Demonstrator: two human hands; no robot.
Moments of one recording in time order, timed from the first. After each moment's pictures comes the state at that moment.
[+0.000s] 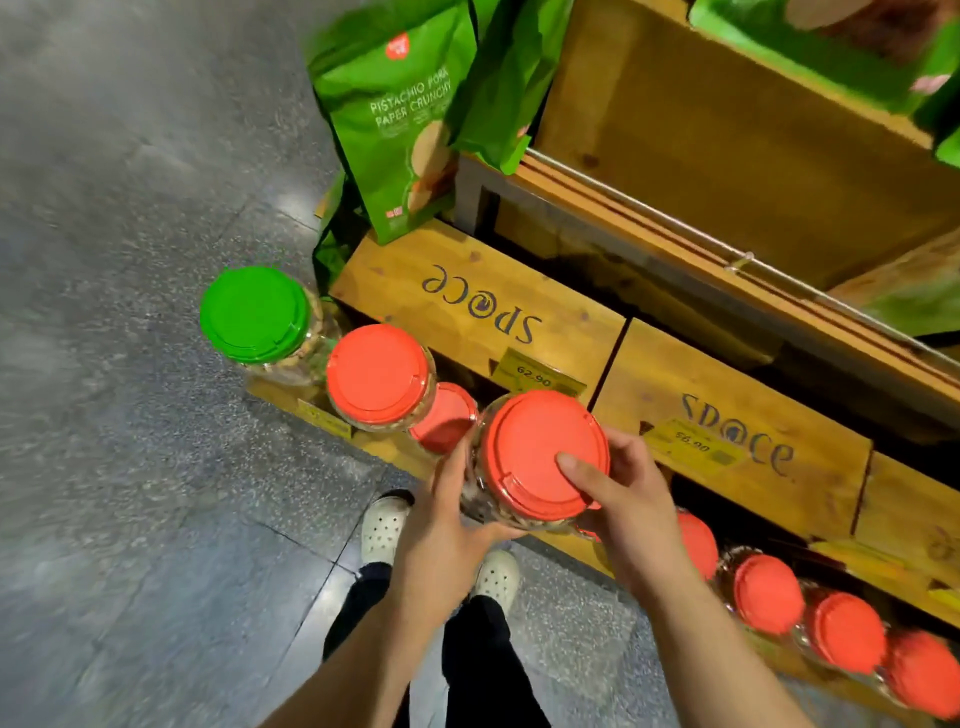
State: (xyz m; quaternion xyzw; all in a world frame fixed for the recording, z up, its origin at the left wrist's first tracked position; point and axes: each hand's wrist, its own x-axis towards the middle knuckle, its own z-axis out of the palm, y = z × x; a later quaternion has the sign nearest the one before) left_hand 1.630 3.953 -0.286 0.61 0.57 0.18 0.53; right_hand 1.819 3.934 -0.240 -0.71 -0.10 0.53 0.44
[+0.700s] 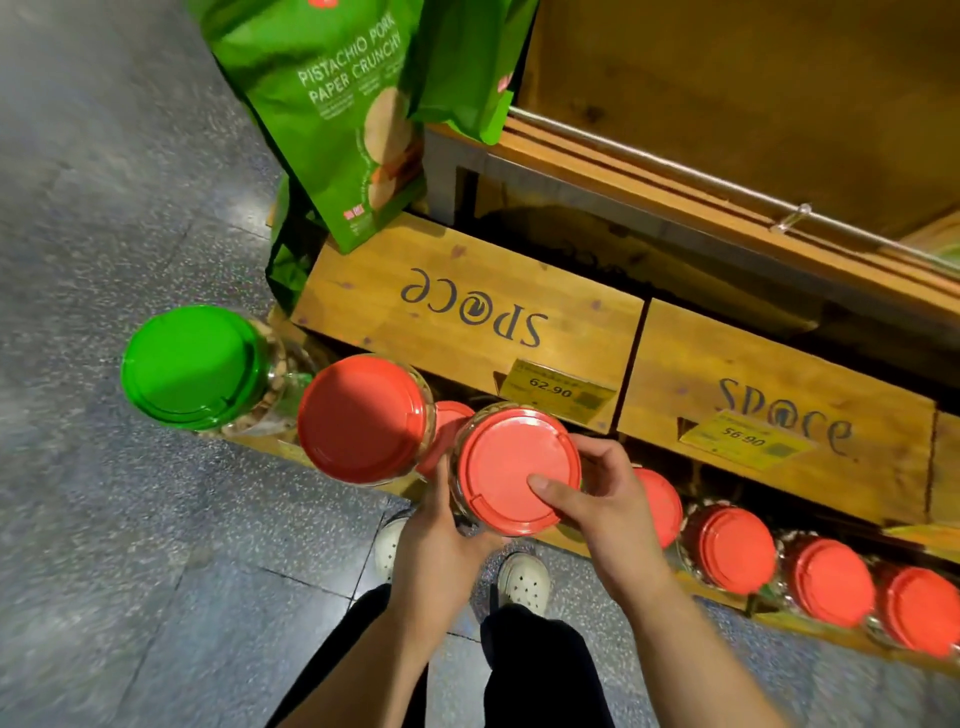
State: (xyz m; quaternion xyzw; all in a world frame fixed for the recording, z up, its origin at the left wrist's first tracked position) left_hand 1.615 3.999 -0.370 0.64 0.57 0.11 0.51; right_hand 1.790 3.960 -0.330 -0.73 -0.12 0.49 0.45
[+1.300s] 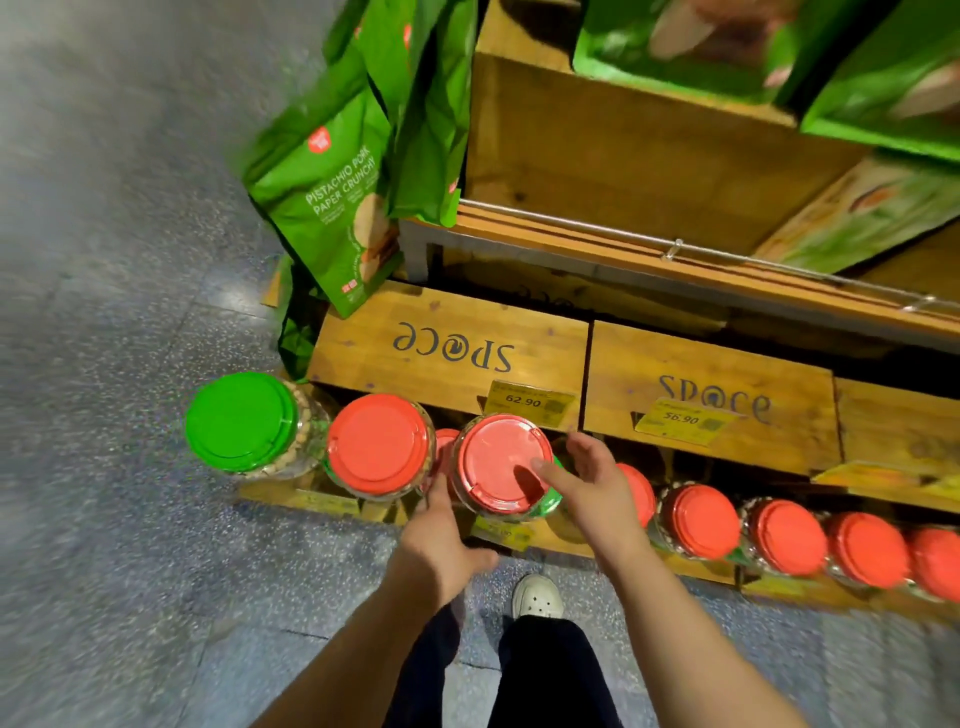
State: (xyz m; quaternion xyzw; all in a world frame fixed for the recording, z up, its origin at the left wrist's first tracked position) left_hand 1.598 4.032 -0.299 0.67 0.51 -0.15 0.51; right_hand 1.775 3.954 -0.279 -0.78 -0.11 0.43 0.43
